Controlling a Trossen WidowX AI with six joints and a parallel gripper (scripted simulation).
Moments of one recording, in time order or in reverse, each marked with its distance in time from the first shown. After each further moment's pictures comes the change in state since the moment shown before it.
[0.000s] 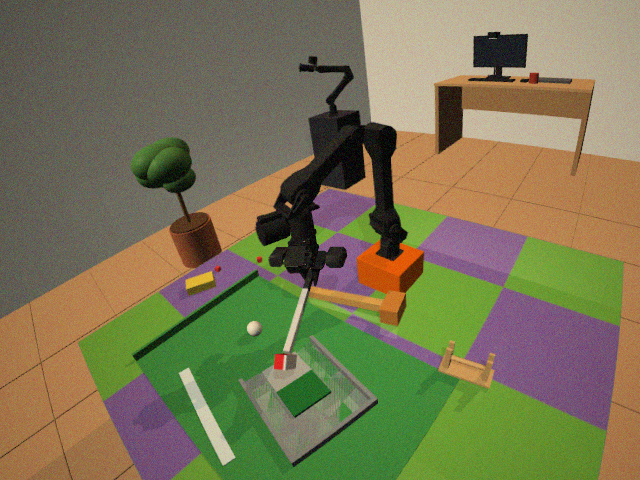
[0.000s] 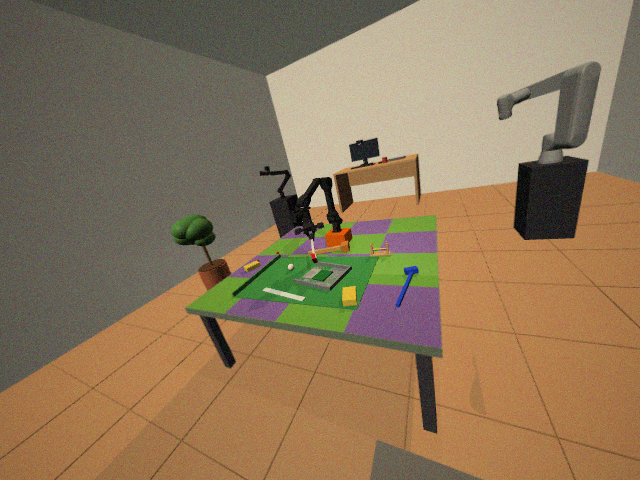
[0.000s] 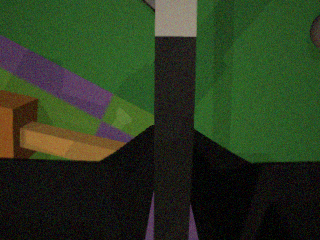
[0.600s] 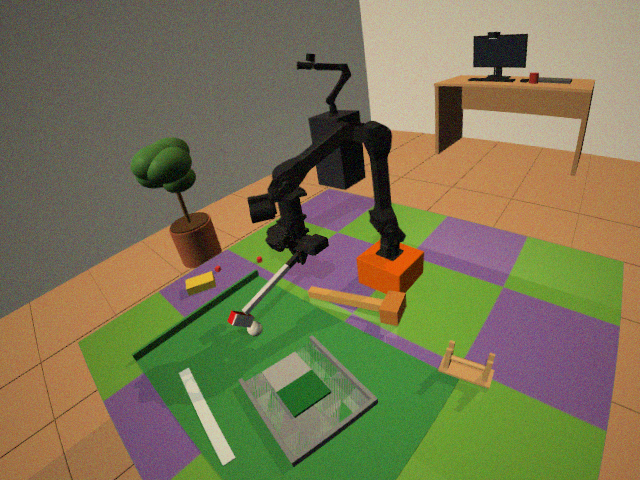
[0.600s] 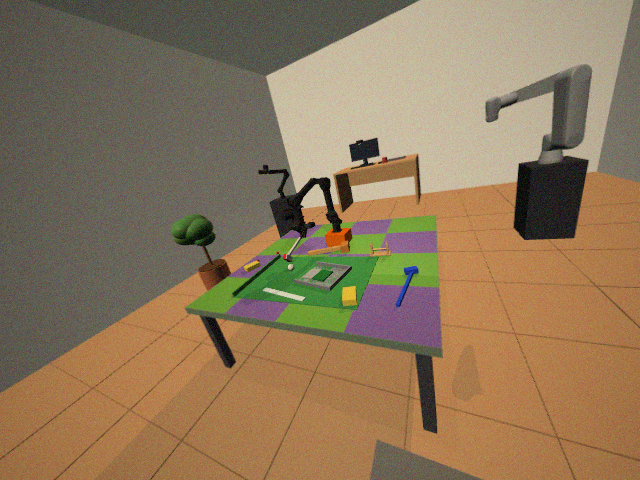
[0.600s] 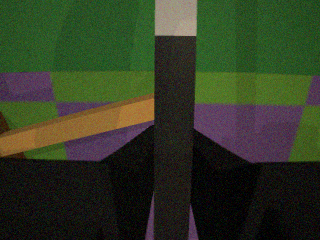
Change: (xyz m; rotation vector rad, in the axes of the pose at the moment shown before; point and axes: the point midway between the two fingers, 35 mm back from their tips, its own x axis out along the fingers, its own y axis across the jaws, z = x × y) arm -0.015 -0.055 -0.082 0.487 0.064 -0.047
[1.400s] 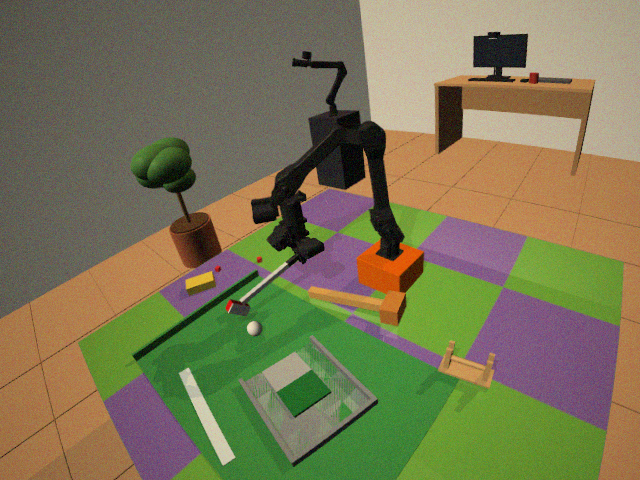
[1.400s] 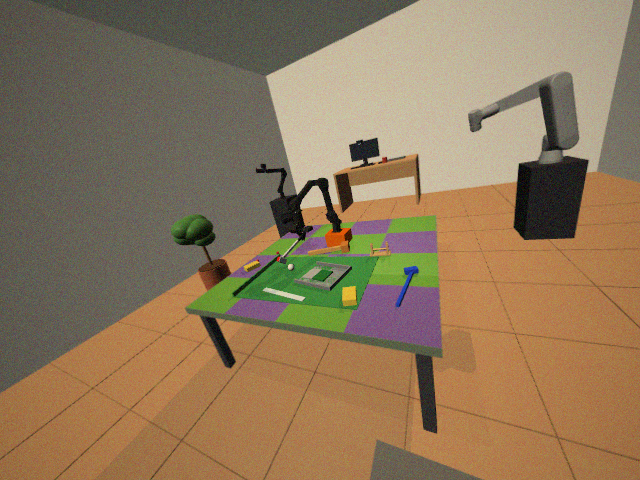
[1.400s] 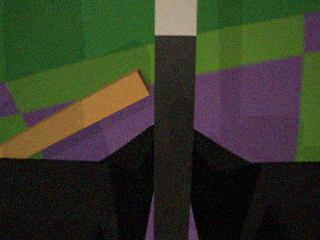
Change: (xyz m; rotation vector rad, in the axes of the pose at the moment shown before) arm 0.028 -0.033 -0.031 0.217 0.027 -0.018
